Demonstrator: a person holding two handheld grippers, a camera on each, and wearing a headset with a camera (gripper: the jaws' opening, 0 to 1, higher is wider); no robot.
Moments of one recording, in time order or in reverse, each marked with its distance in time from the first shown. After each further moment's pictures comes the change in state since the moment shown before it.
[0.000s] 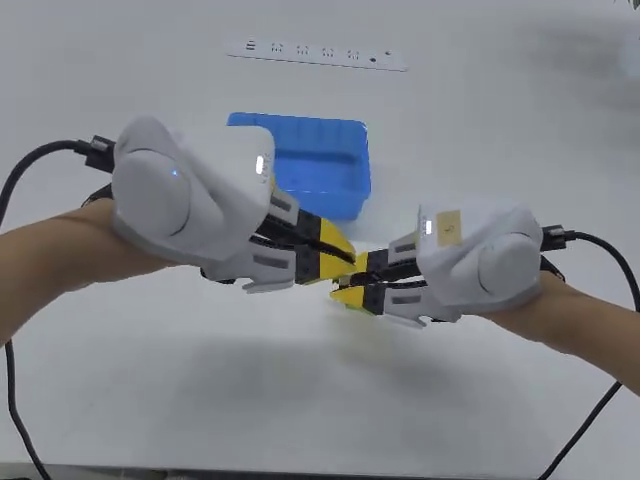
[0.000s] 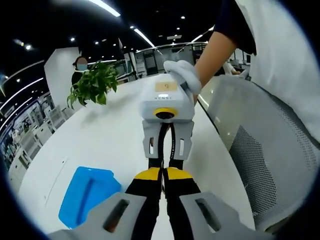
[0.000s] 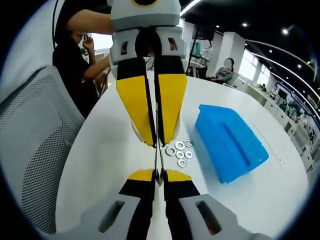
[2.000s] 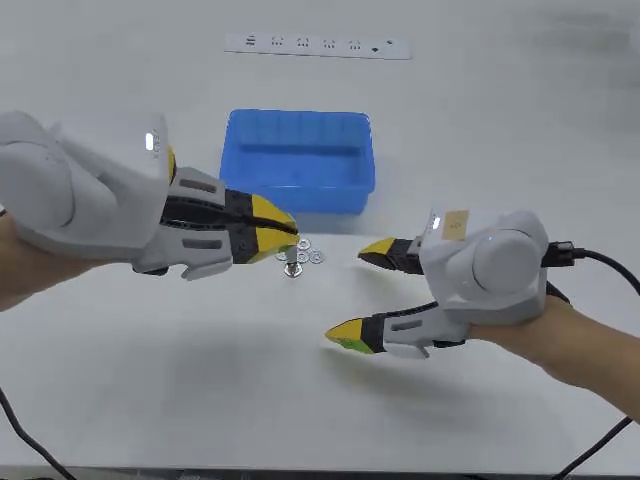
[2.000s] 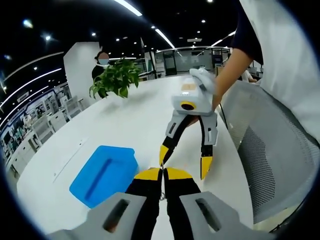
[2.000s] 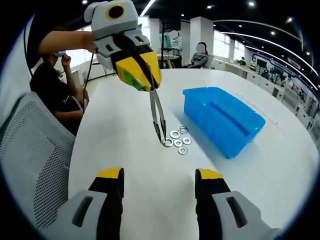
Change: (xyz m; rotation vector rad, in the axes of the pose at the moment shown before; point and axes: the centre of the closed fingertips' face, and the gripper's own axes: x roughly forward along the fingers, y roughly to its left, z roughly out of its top) left arm -0.049 0.018 -0.027 -0.090 0.011 0.138; right arm 0.005 0.006 -0.010 0.251 0.018 -0.105
